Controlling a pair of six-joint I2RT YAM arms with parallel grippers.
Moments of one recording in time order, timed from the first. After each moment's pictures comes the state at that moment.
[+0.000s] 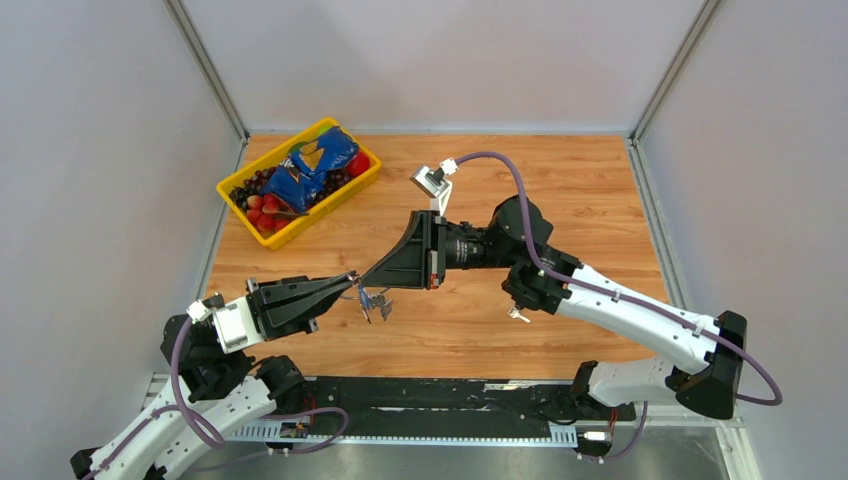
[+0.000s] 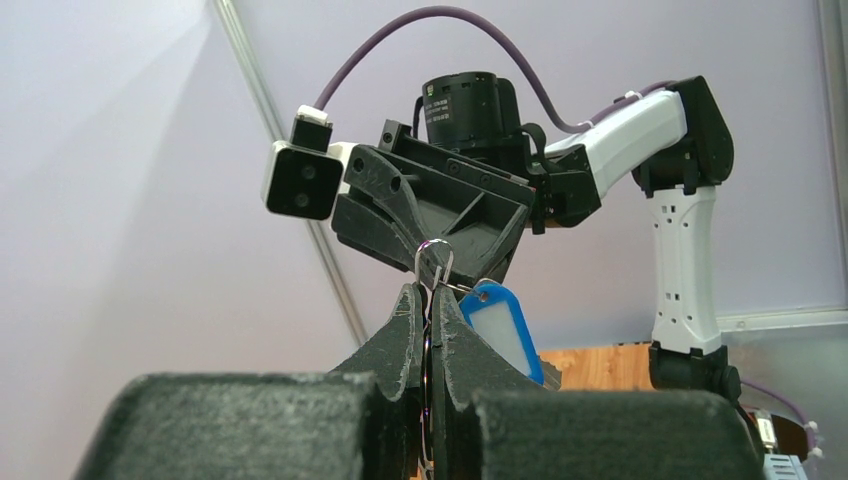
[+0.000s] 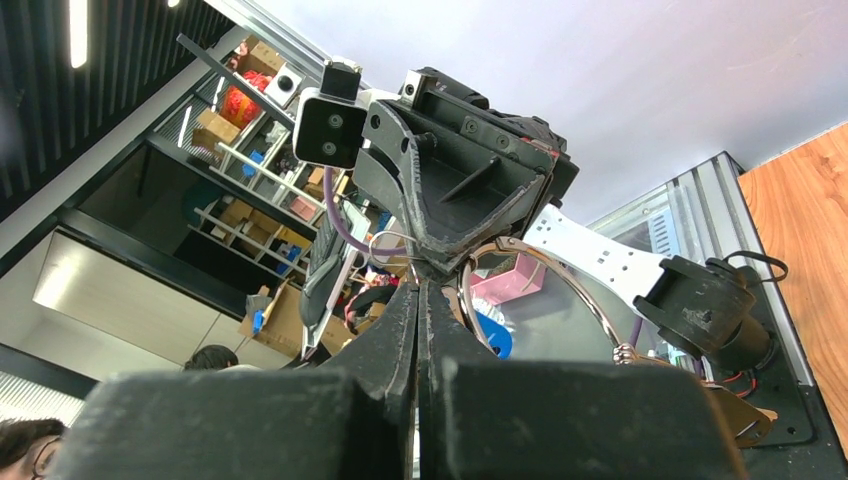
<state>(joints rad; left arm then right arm) -0.83 0.29 0.63 0.34 0.45 0.07 1.06 1.25 1.21 0.32 -0.60 1.09</state>
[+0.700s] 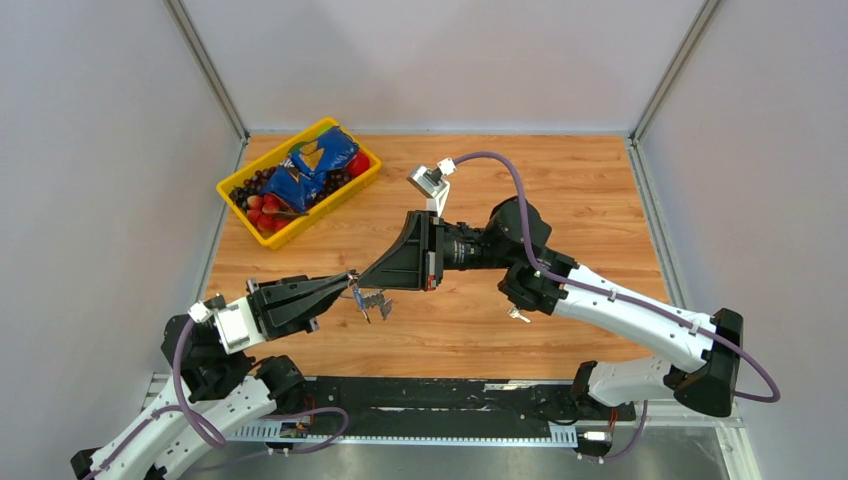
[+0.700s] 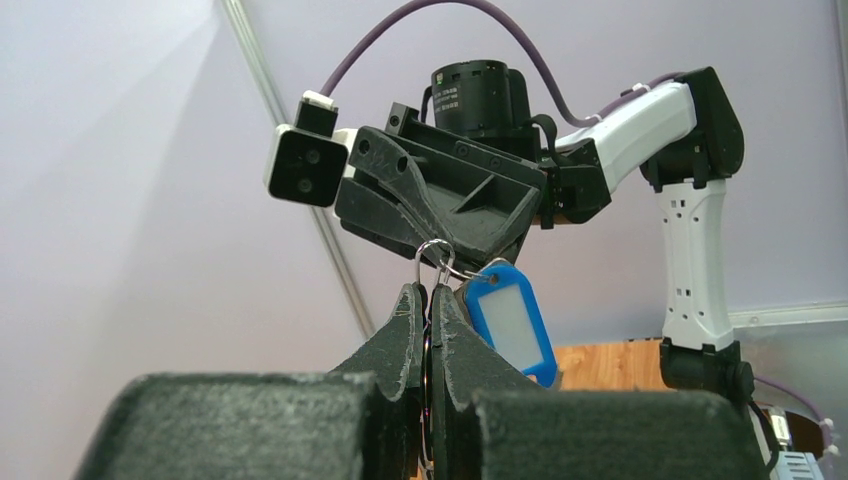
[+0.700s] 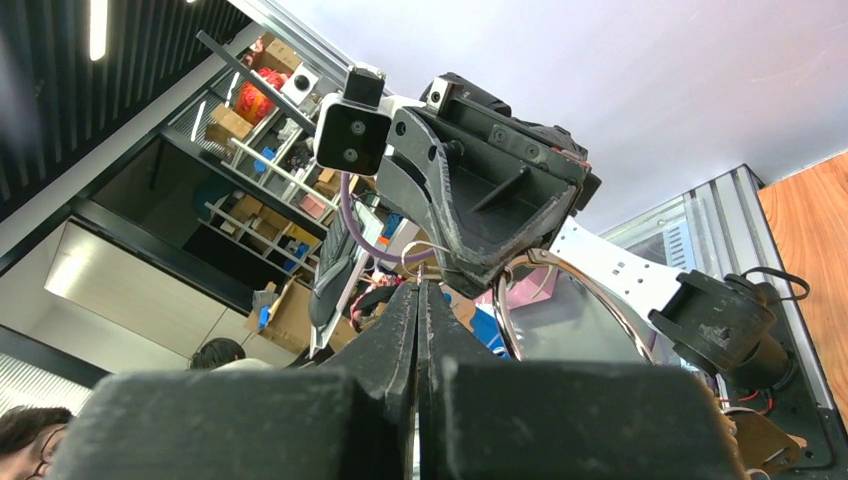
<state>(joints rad) -0.83 0.29 0.63 0.33 0.45 0.09 1.08 1.26 1.22 0.36 -0.60 1.10</state>
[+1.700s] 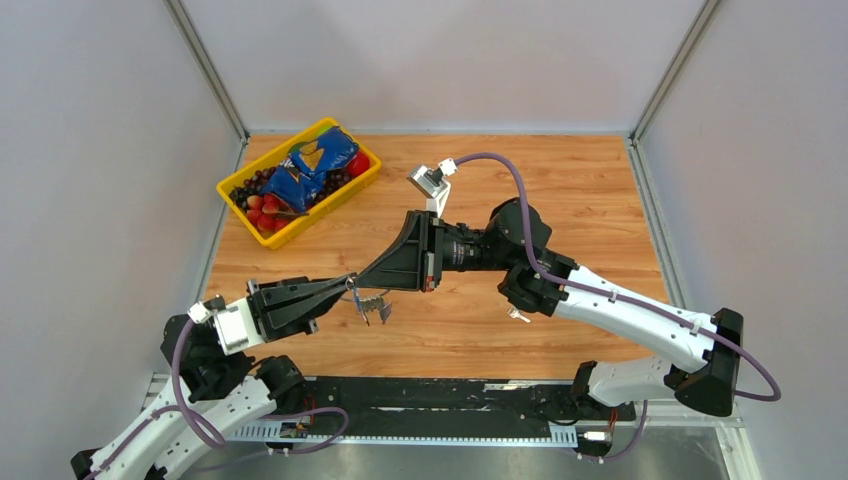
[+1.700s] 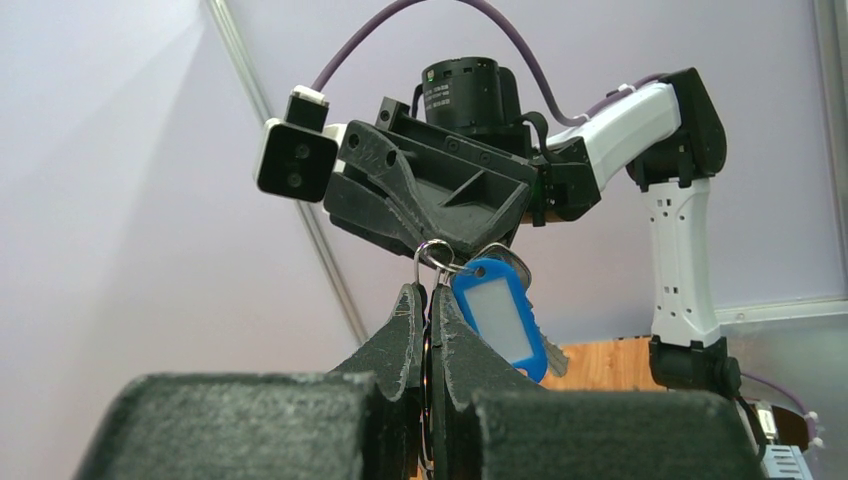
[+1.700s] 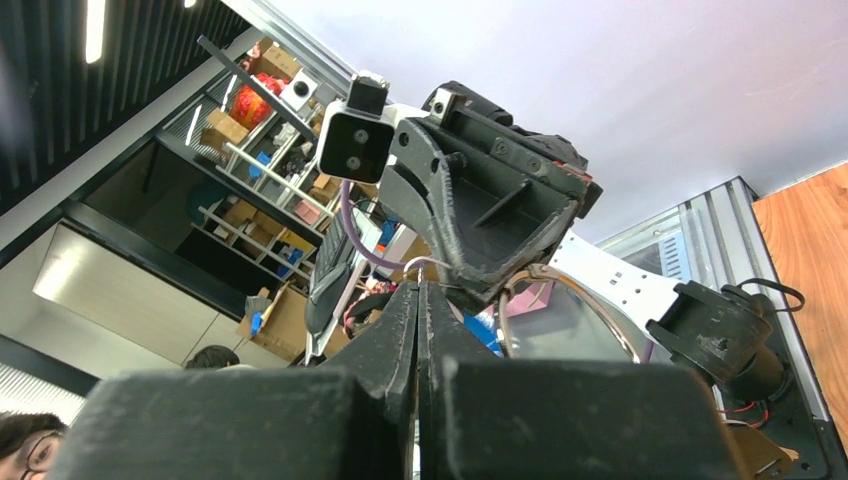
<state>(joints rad) -0.83 0.29 0.63 0.33 0.48 0.08 1.09 1.27 1.22 0.37 -0.57 1.08</state>
